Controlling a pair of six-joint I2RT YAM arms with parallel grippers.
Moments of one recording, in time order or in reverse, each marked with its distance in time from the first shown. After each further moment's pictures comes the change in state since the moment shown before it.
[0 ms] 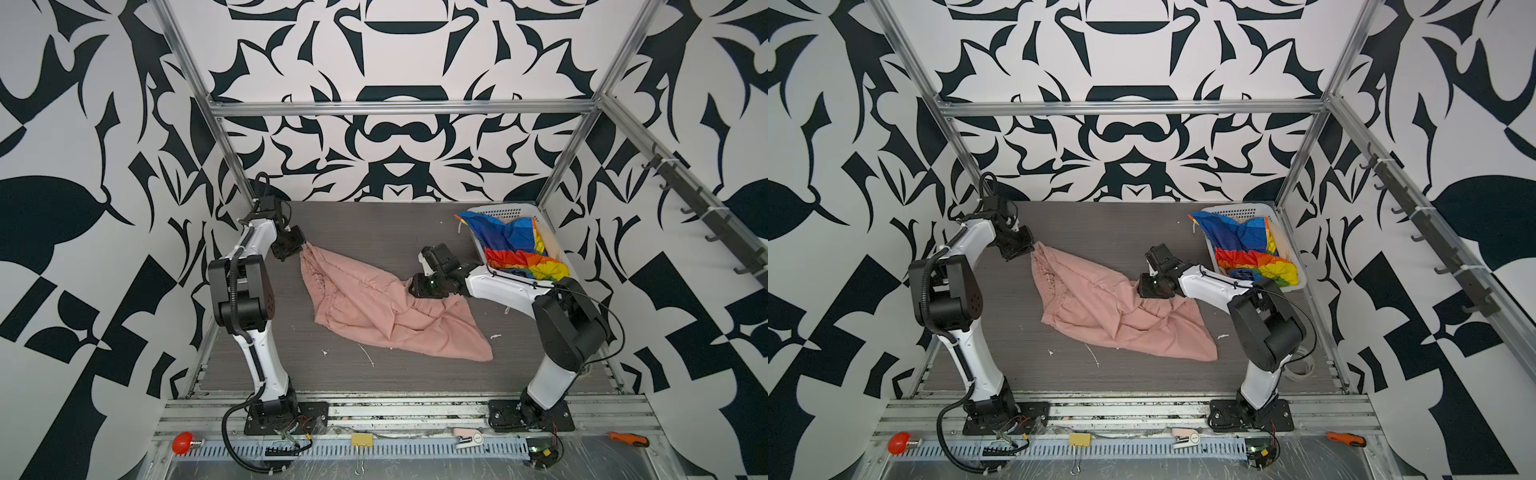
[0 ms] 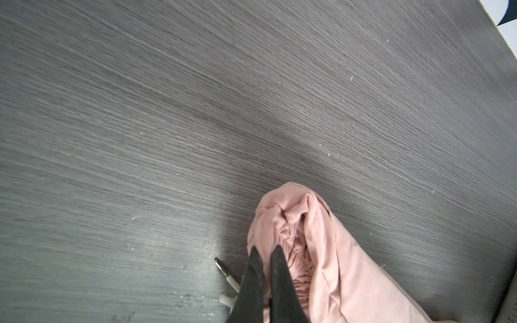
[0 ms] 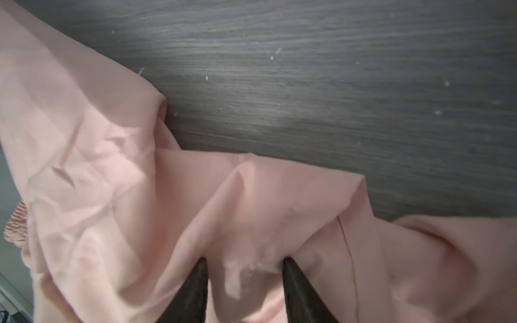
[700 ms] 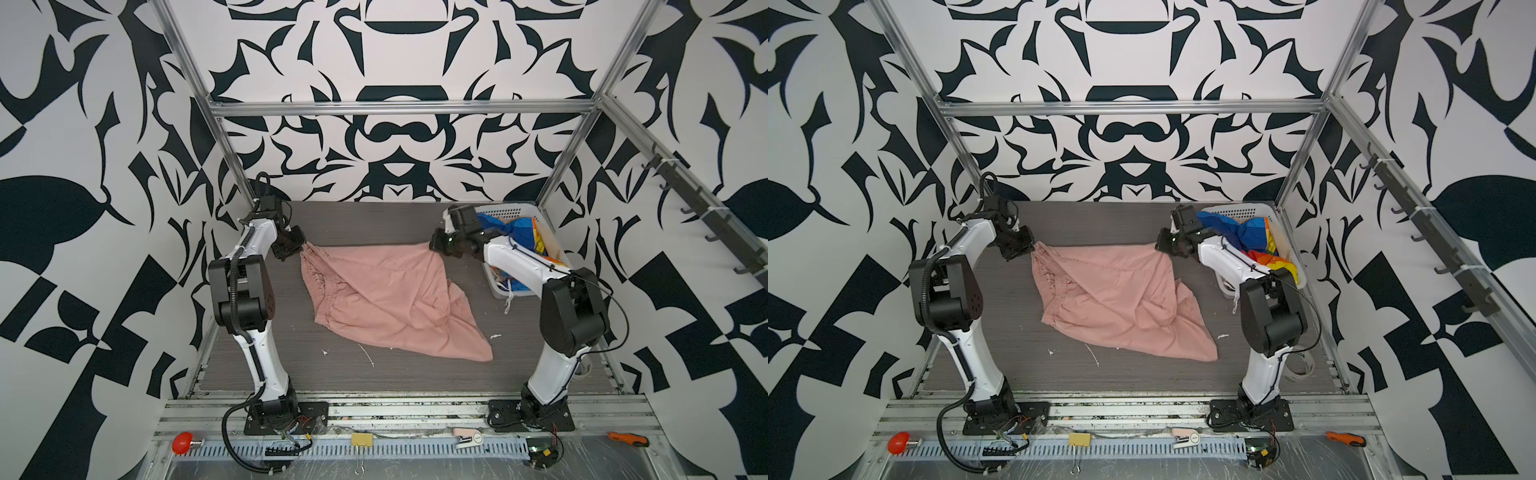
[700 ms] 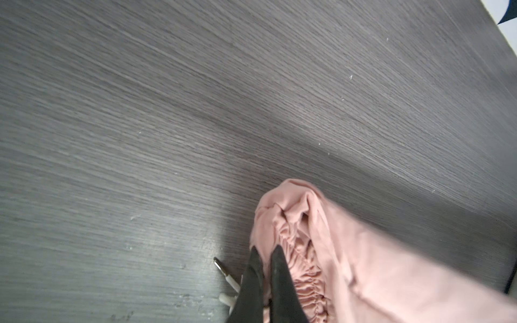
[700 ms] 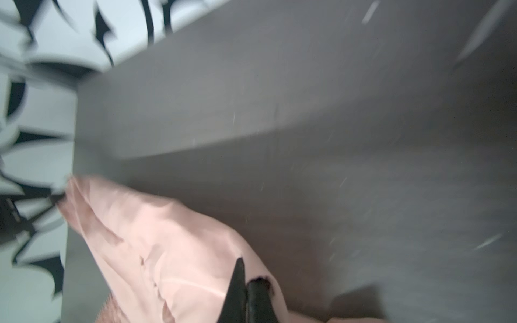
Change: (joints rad) left arm -0.003 0.000 0.001 -0.004 -0.002 -0.001; right arm -0.274 0.086 0.372 -0.054 -0.003 0.005
